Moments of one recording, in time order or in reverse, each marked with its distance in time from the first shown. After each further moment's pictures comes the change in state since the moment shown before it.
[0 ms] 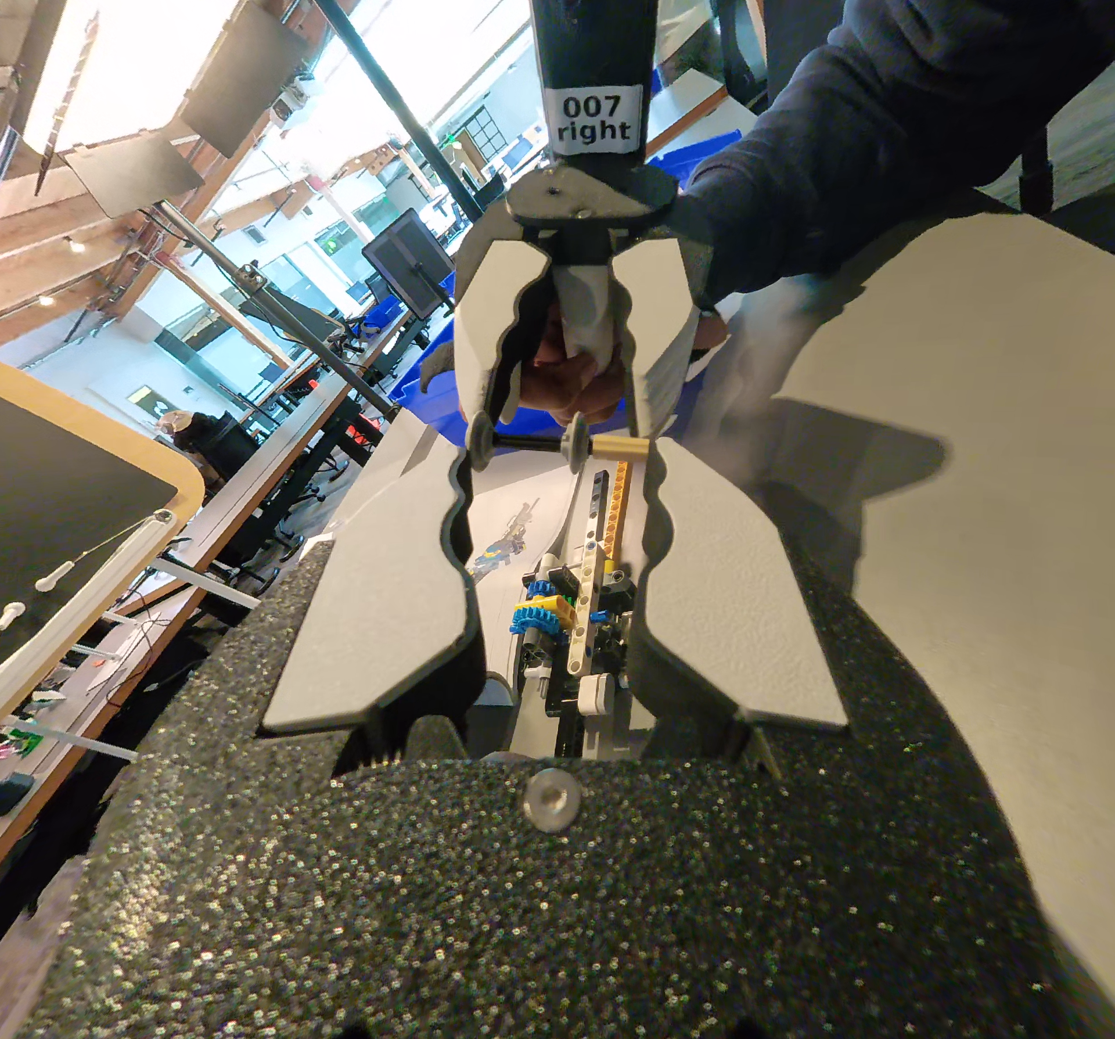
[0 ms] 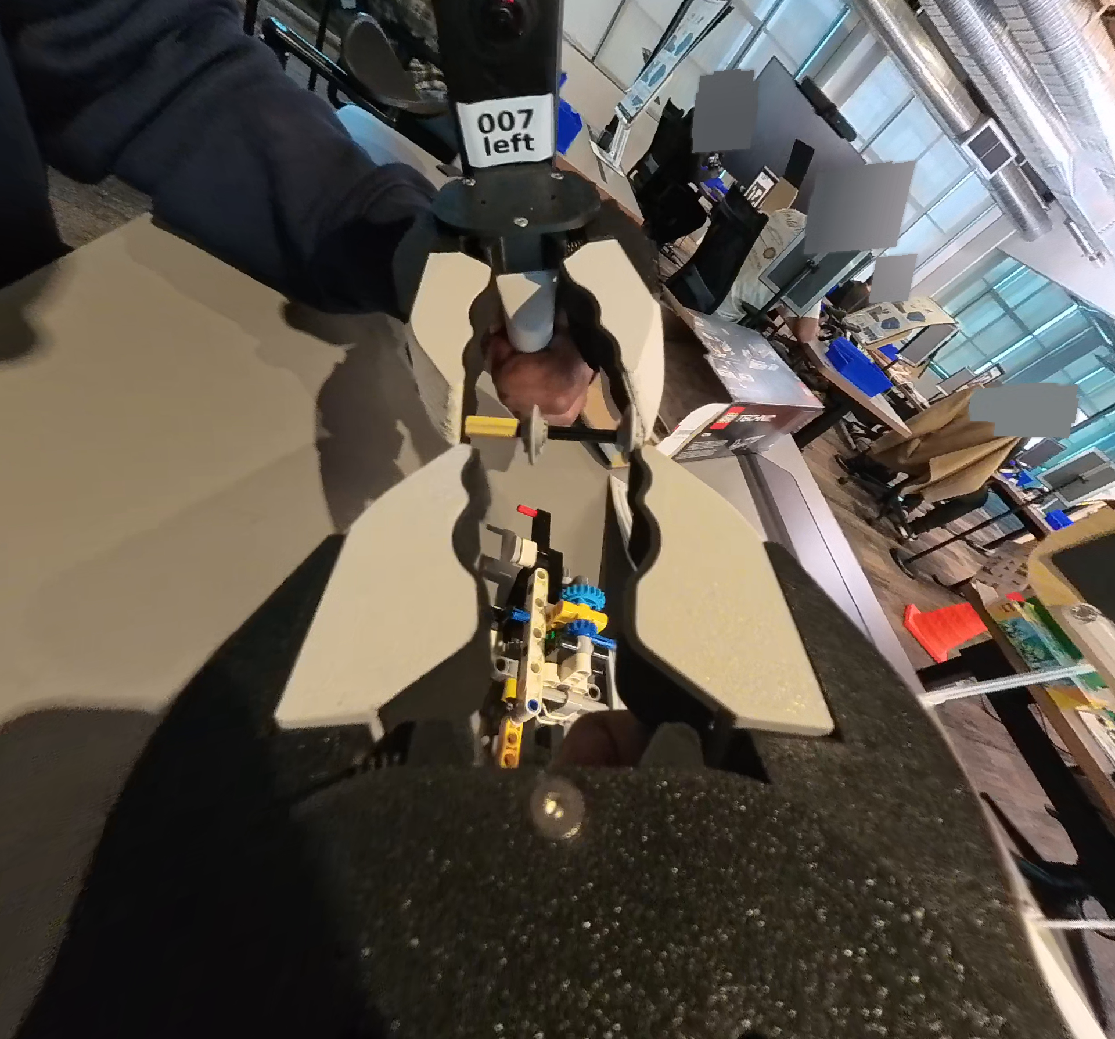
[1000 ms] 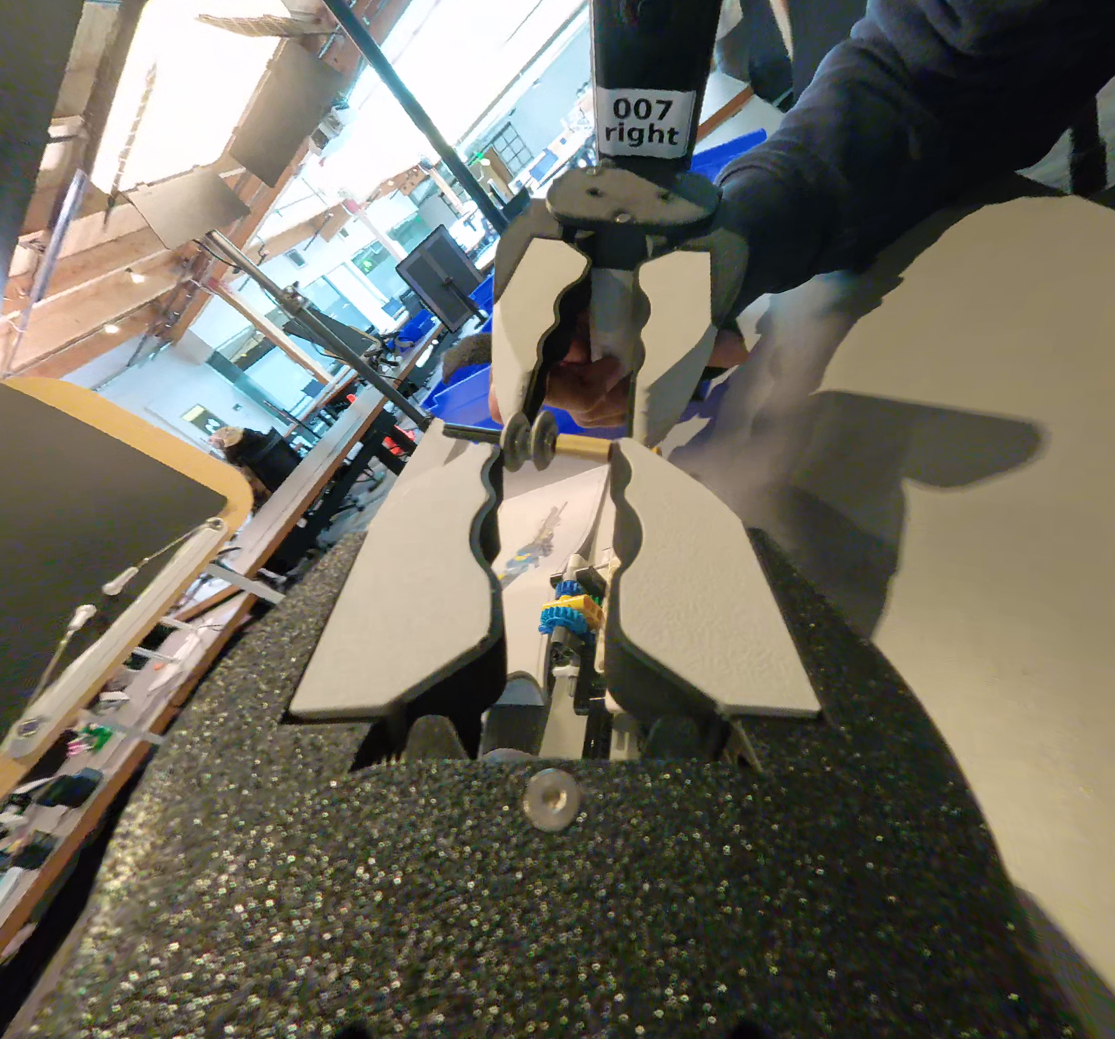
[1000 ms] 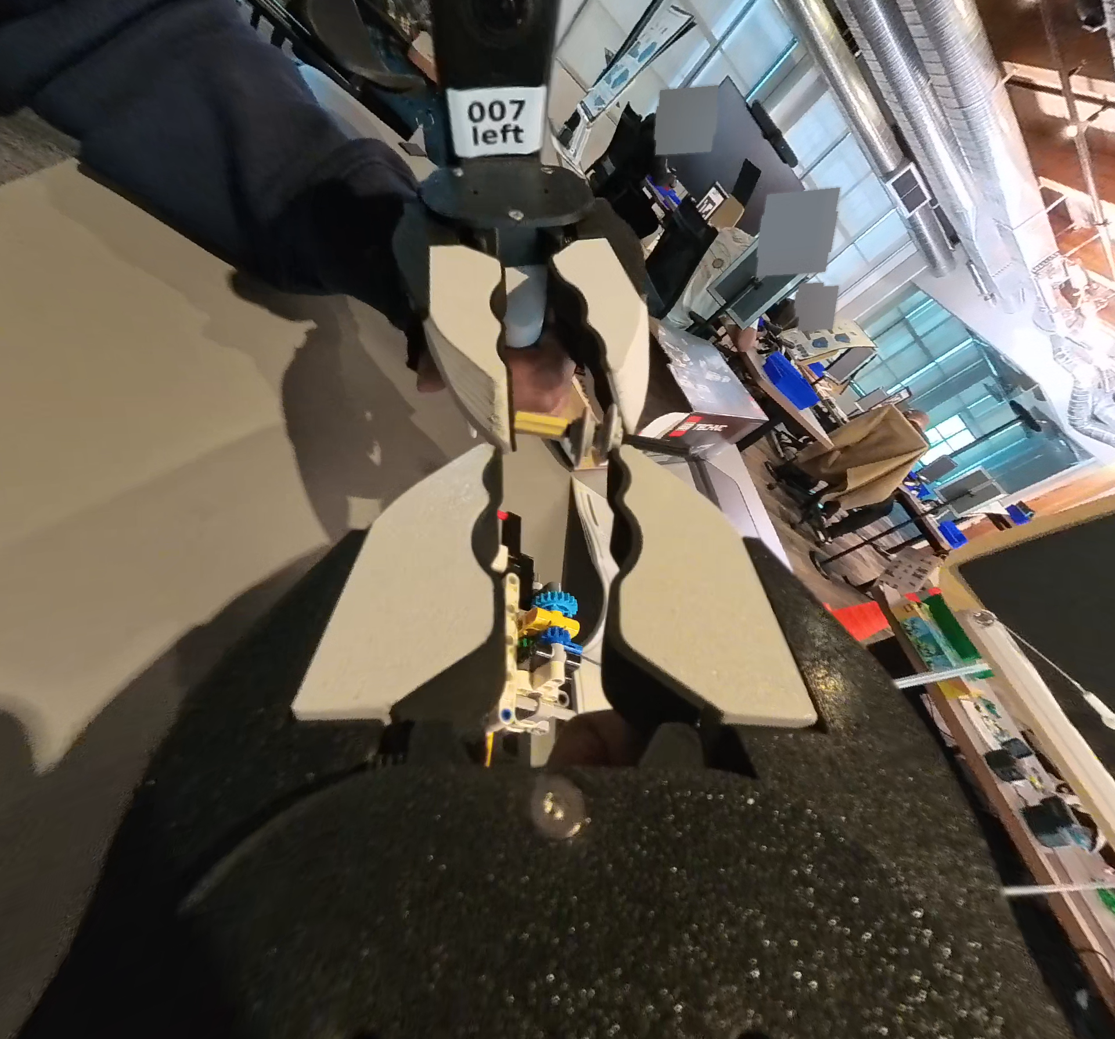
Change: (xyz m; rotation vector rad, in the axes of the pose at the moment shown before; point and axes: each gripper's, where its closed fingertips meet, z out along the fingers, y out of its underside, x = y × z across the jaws) left arm -0.006 -0.002 -0.003 0.016 -0.047 0.051; right arm 0.002 -0.002 0.003 -0.012 0.078 -0.103
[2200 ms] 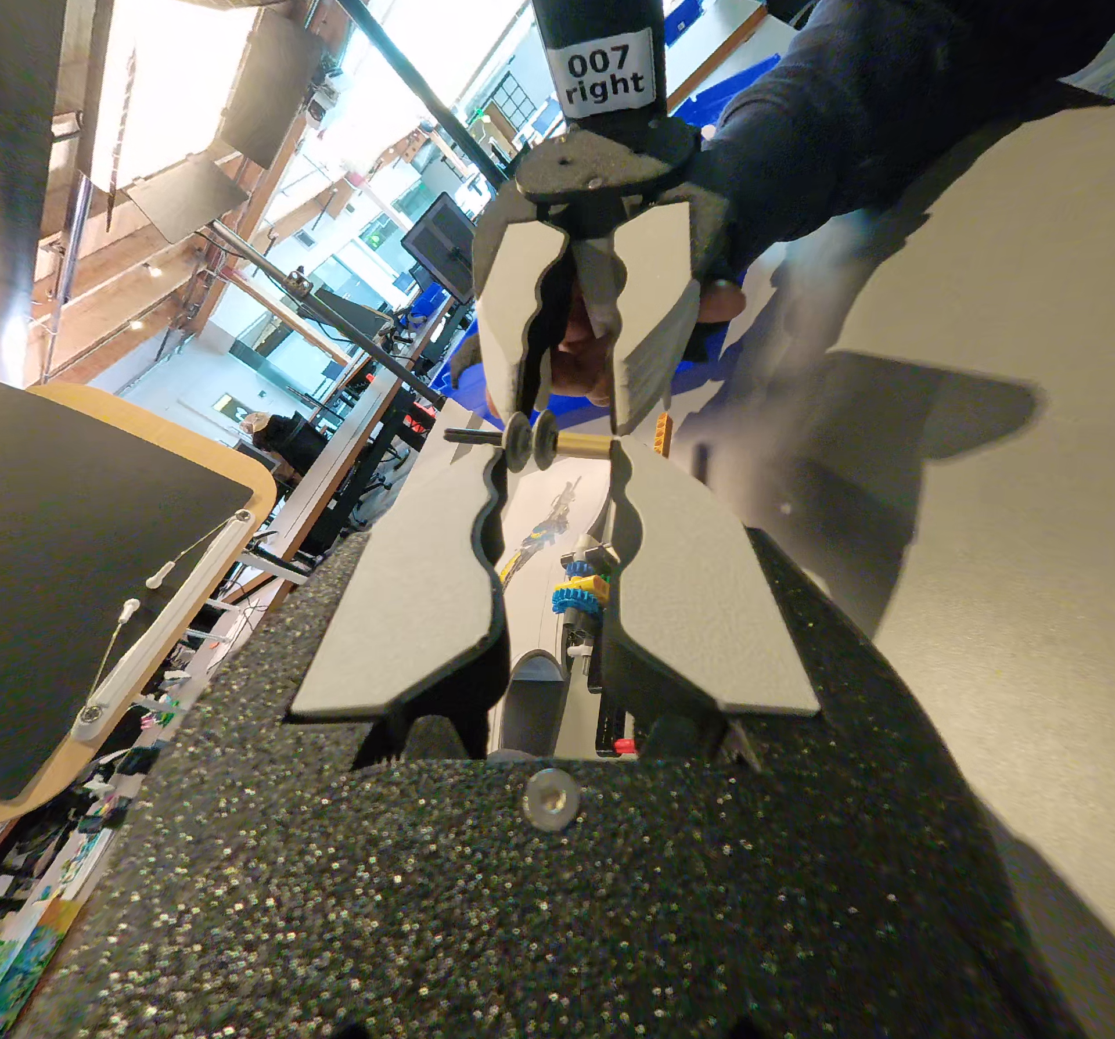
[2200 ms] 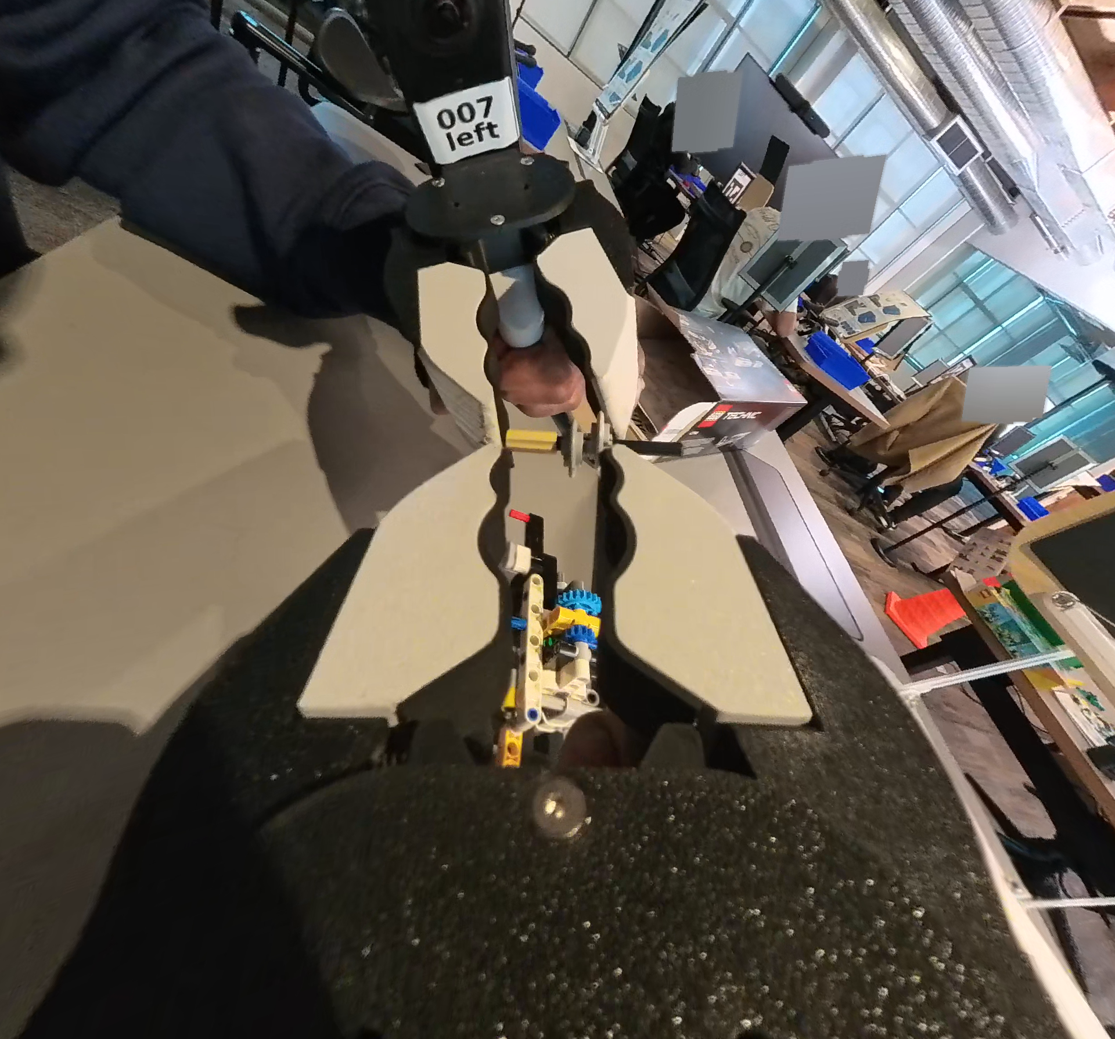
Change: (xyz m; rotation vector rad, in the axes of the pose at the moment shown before) left arm 0.002 0.006 0.001 -0.070 -0.011 0.076; right arm 0.000 0.000 -0.001 0.005 -0.041 0.107
